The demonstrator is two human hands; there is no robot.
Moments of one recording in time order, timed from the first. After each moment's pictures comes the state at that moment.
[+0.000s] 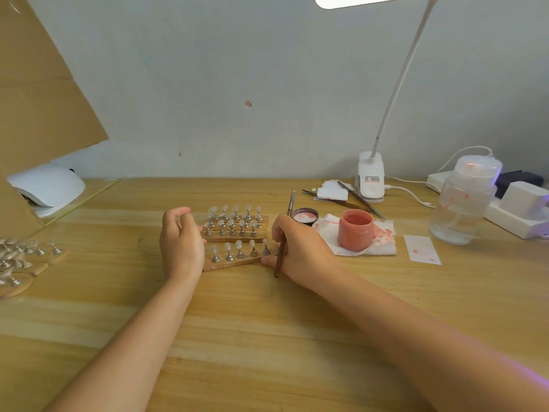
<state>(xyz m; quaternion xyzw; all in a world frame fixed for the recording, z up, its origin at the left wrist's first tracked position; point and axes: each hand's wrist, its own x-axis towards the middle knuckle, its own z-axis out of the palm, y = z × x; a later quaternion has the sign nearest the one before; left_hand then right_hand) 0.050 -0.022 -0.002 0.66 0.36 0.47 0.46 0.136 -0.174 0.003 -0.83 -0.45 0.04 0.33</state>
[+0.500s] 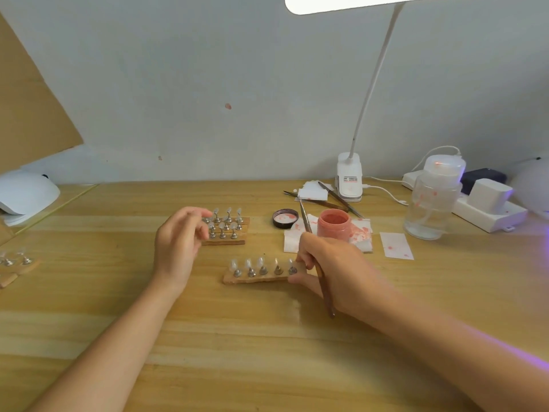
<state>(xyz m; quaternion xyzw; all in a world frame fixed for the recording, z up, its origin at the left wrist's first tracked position) 0.047 -0.048 0.010 0.71 0.15 0.42 0.55 0.135 -0.259 0.011 -0.80 -0.53 -0.06 0.27</state>
